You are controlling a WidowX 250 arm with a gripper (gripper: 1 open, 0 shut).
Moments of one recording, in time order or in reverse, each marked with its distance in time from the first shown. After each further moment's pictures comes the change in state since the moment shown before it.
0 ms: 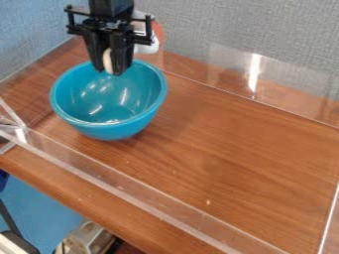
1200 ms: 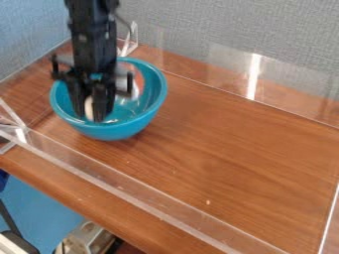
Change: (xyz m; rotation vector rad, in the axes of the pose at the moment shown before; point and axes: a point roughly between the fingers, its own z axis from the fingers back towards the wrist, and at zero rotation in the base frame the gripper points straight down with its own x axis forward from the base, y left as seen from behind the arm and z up) arm -0.023 0.020 -0.059 0.070 0.056 0.019
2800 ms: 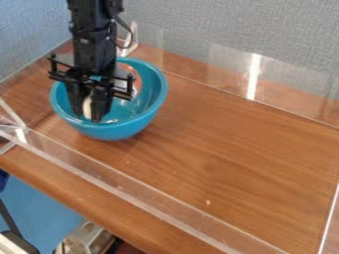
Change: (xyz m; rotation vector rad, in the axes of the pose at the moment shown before) arm -0.005 -0.001 0.009 0.060 -0.018 0.039
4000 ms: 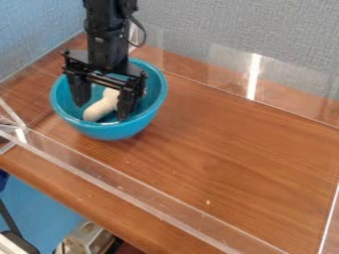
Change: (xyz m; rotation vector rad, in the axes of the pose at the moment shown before) arm 0.024 -0.008 -0.005 0.027 -0.064 -0.048
